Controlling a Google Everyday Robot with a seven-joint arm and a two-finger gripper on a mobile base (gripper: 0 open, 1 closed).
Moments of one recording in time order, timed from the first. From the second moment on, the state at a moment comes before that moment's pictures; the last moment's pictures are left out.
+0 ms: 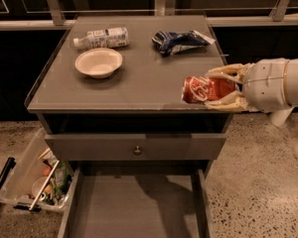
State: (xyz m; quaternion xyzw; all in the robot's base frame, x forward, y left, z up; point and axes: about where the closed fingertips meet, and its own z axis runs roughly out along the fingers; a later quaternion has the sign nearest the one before) arm 0.502 -0.167 0.914 -0.66 0.58 0.00 0.48
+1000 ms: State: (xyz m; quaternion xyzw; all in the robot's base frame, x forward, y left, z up) arm 0.596 -0.167 0.939 -0.61 0.57 0.04 0.54
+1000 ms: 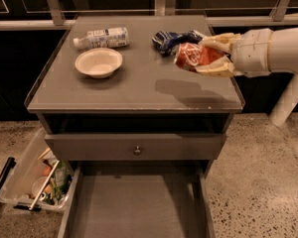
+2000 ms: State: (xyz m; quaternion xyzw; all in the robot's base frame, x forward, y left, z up) arm 0.660 -0.098 0.902 -0.62 0.57 0.16 0.52
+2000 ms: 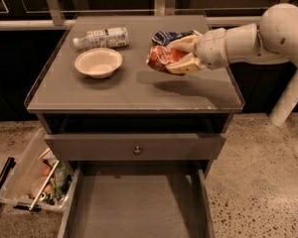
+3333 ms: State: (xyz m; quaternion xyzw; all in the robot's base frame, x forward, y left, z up) arm 0.683 -0.094 0.877 -0.63 0.60 0.13 0.47
